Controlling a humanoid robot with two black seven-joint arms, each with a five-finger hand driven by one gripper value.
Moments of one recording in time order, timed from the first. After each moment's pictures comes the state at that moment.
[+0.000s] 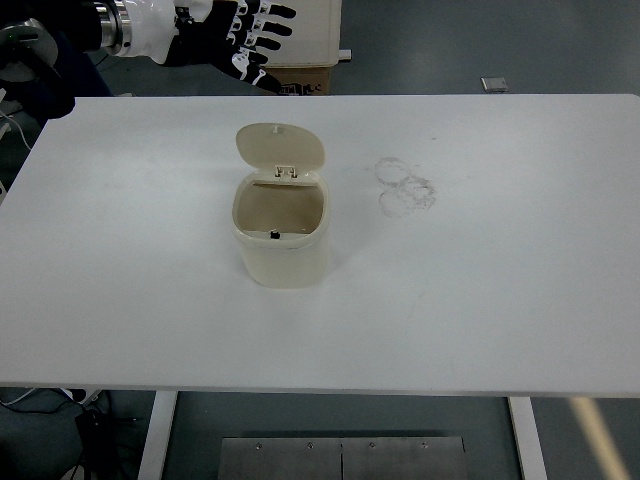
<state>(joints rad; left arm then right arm) -1.68 0.56 0.20 -1.02 0.03 -0.42 0.12 0.00 0.00 0.30 0.20 -0.22 0.06 0.47</state>
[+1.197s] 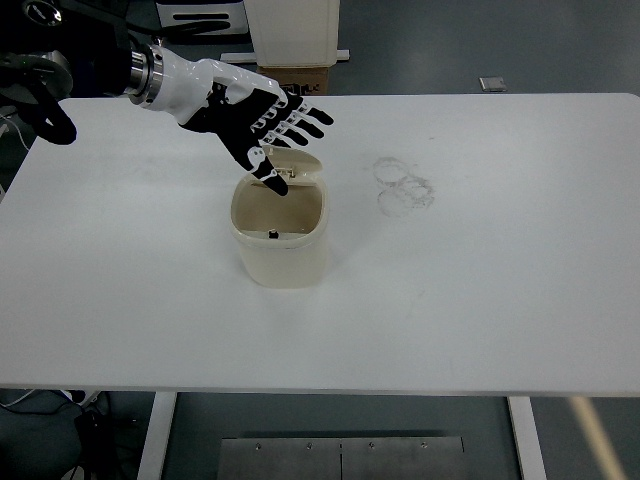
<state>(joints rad) -1.79 0.57 0.36 -1.23 0.09 -0.53 0.14 0.00 0.00 0.30 0.20 -0.22 0.06 0.47</state>
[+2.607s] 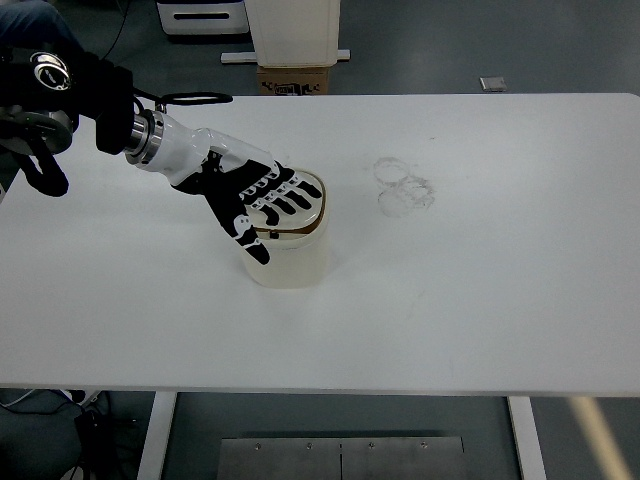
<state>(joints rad) -1.78 0.60 0.46 -1.37 0.10 -0.53 0.14 0.00 0.00 0.30 0.20 -0.22 0.06 0.47</state>
